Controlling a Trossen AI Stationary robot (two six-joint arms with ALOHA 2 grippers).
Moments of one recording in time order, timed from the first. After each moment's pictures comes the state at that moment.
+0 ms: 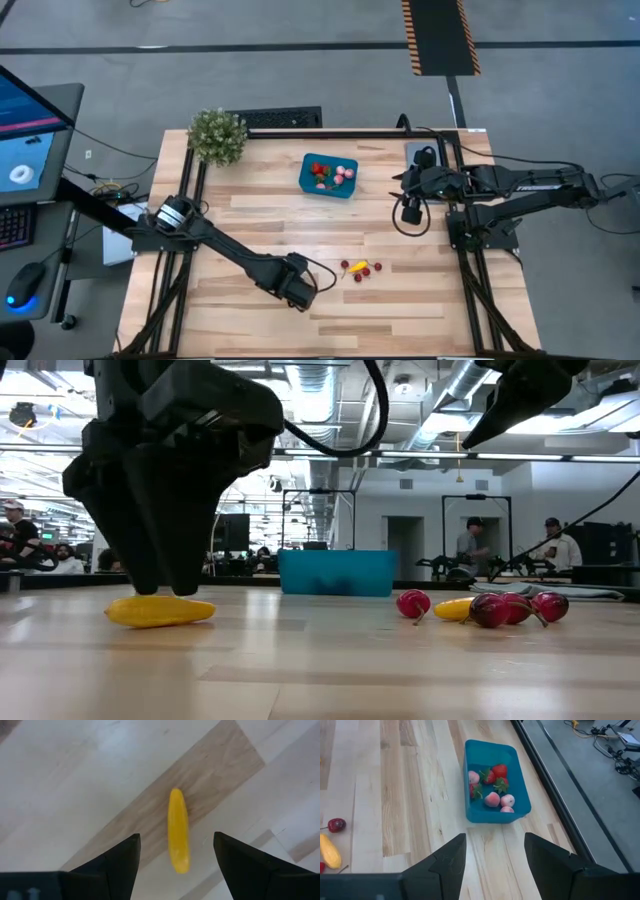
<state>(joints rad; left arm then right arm) -0.47 2.00 1.42 -0.85 -0.11 -1.33 0.02 0.89 0.84 -0.71 0.36 -0.05</state>
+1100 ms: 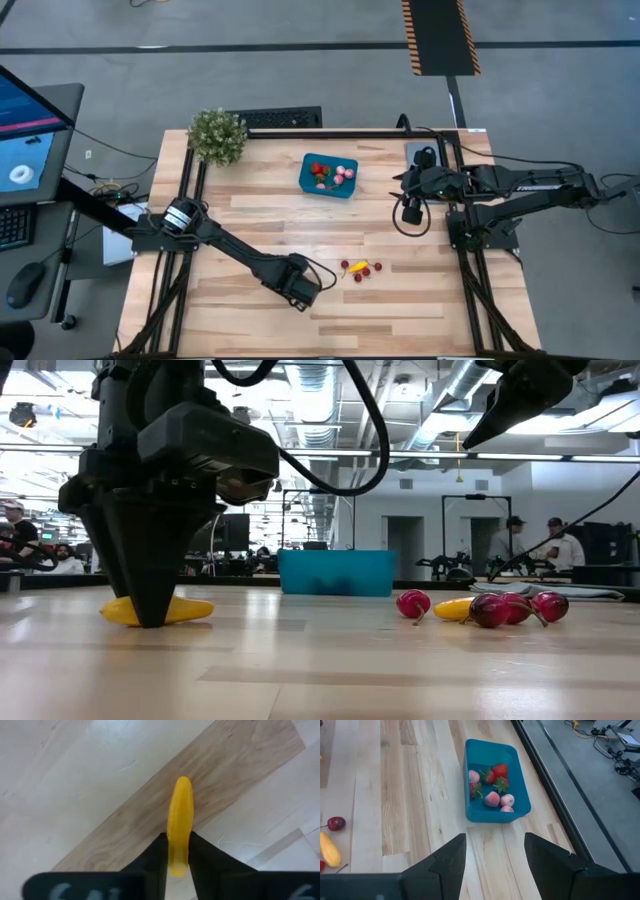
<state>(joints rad) -0.46 2.06 1.42 -0.85 -0.01 -1.32 0.02 0.89 0.84 -0.71 0.36 -0.06</state>
